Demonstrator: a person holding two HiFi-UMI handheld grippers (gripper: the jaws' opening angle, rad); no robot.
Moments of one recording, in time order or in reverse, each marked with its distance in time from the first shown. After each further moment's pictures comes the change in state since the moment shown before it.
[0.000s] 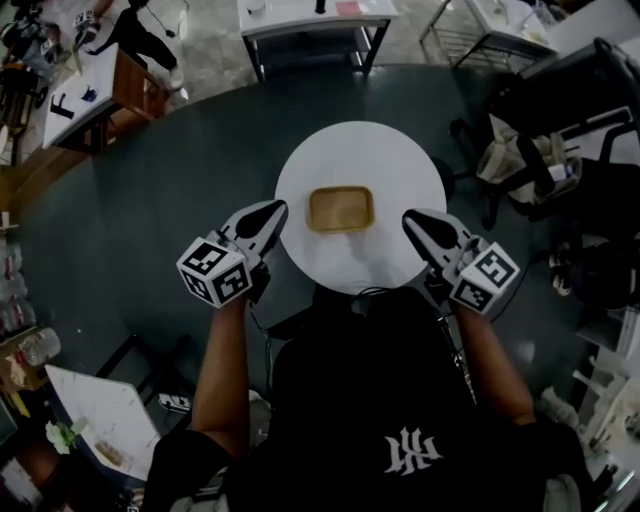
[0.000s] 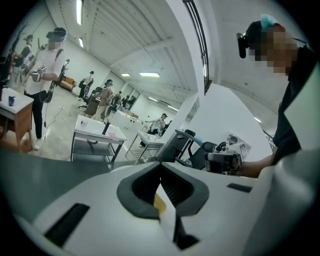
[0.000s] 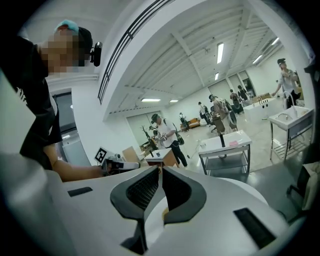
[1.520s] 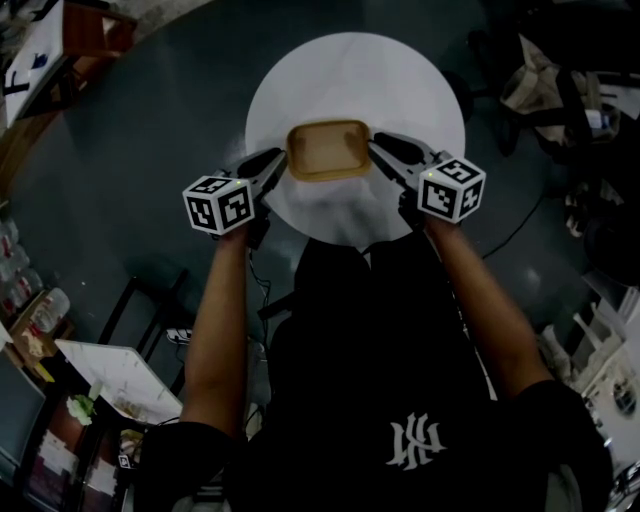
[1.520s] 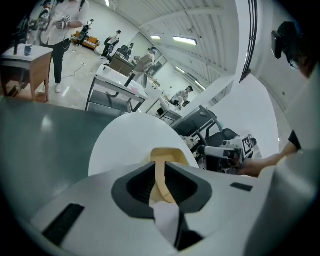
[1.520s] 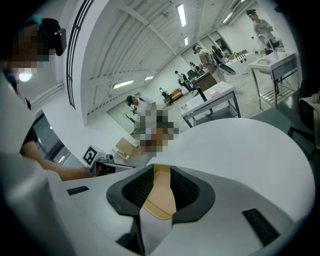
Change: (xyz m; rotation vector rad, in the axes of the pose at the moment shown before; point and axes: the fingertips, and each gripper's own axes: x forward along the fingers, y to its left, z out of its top) left arm 0.087 0.092 -0.169 -0.305 0.360 0.134; right arm 0.080 -0.125 -0.162 0.332 0.255 -0.052
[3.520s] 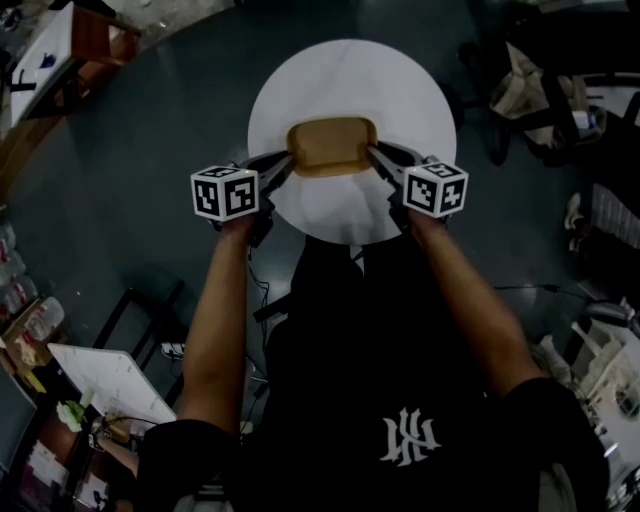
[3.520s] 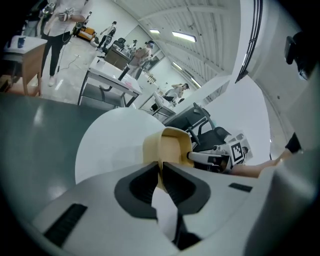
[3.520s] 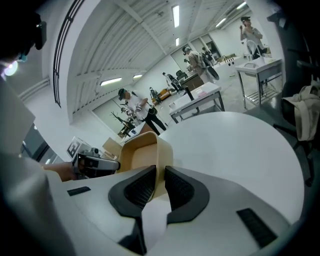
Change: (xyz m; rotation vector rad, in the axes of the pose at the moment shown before) left arm -0.002 -0.025 -0.010 -0.005 0.059 -0.079; right arm -0.004 -0.016 -0.033 0.044 0.012 -0.161
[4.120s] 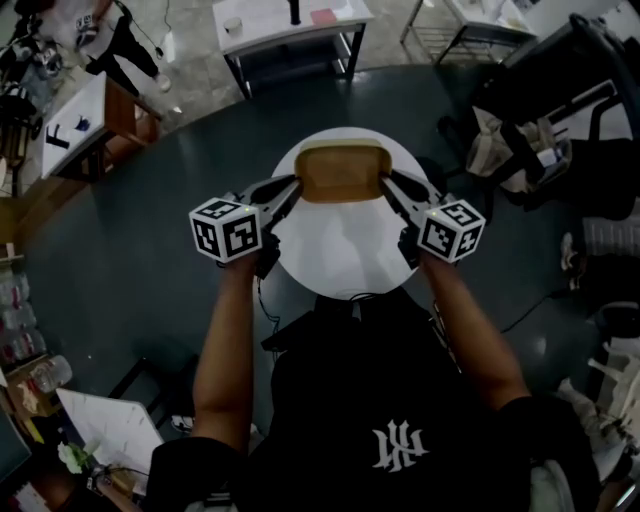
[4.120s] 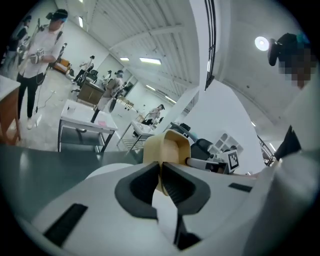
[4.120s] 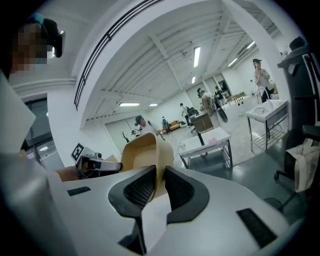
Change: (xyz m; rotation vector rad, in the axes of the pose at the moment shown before) left arm -0.073 -0.126 0.137 0.283 -0.258 -0.125; right arm -0.098 0.088 0.150 -0.202 -0.372 0.041
